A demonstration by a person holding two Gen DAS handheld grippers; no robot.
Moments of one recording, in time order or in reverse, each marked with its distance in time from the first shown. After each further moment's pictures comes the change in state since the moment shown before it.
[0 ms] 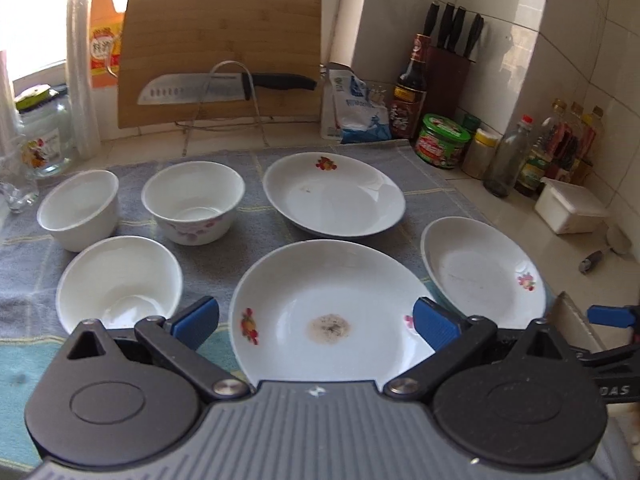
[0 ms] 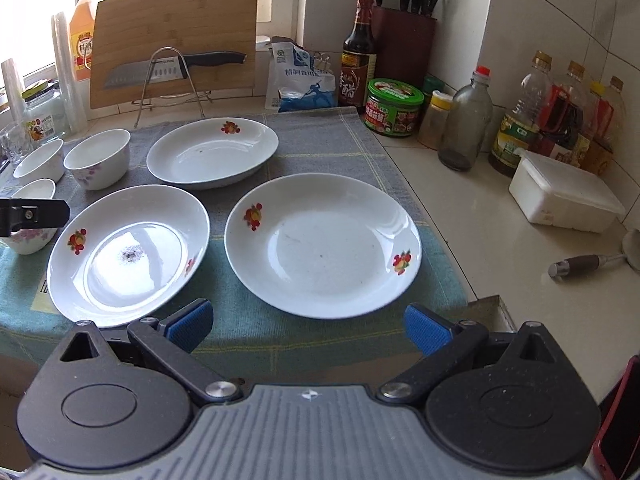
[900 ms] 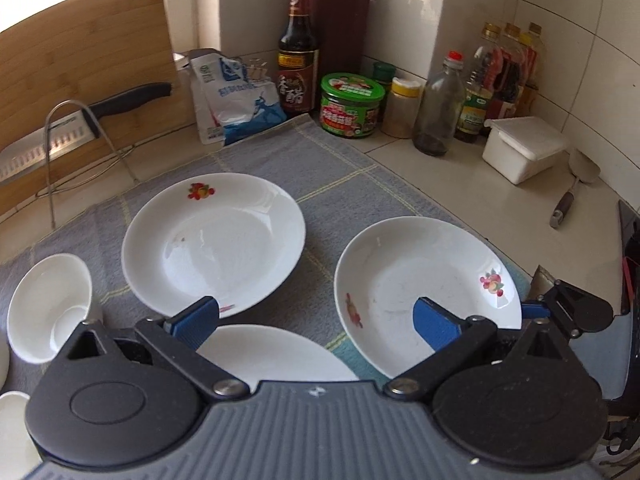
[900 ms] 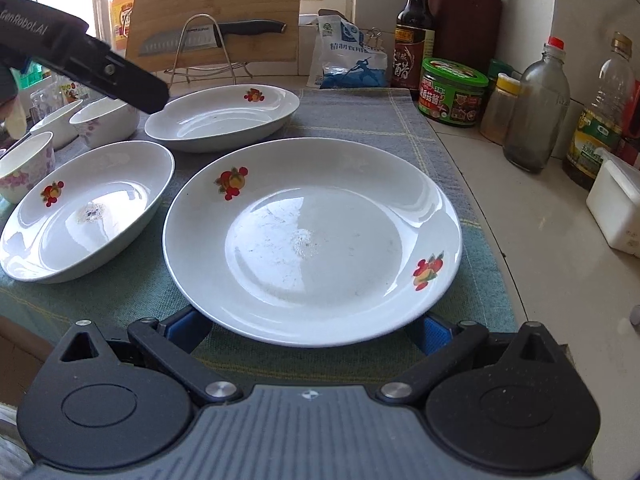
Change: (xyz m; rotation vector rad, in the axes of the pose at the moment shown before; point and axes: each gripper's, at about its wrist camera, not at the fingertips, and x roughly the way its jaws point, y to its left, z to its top) left arm 0.096 -0.084 0.066 0.306 0.126 -0.125; right arm 0.098 -0.053 -0.012 -0.149 -0.025 0.210
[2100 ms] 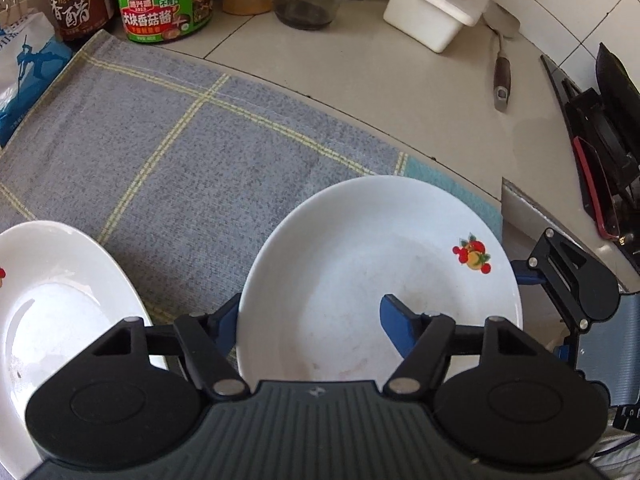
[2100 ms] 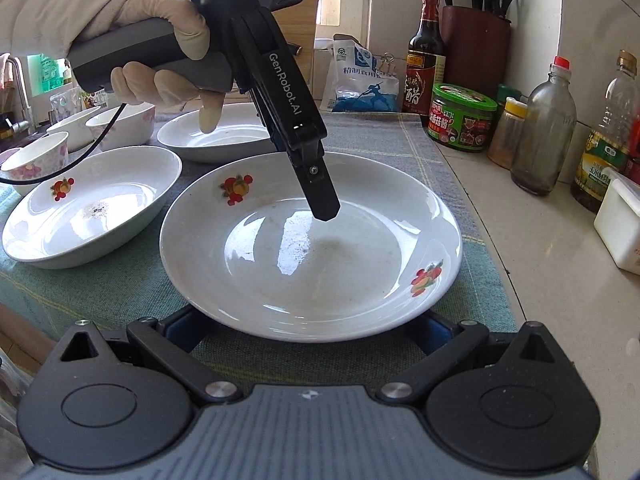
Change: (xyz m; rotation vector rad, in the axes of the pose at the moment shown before) left arm 0.154 -0.034 0.071 0.321 0.471 -0.378; right arm 0.002 -0.010 -0.016 -0.043 -0.104 0.034
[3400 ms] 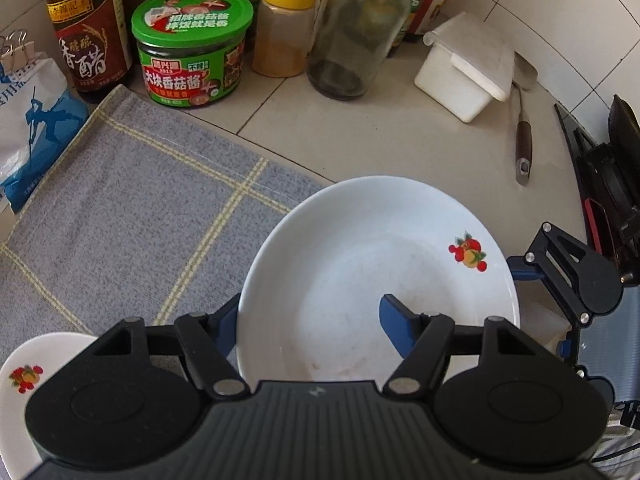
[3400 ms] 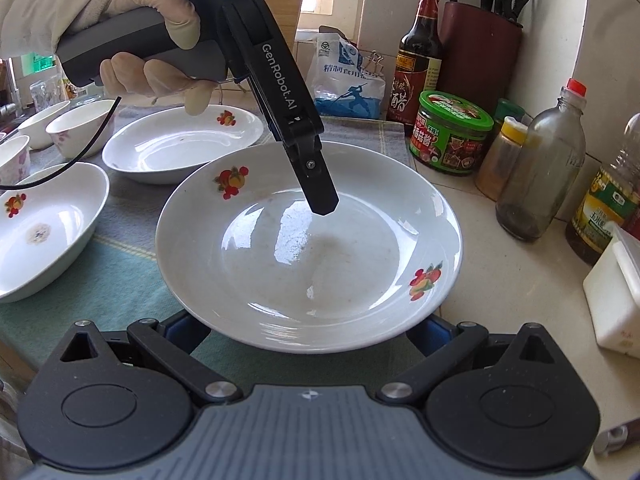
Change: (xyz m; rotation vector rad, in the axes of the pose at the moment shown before) left arm -0.007 0.030 0.057 -0.034 -0.080 0.003; right arm 0.039 -0.059 0.052 -0.075 0.072 -0.001
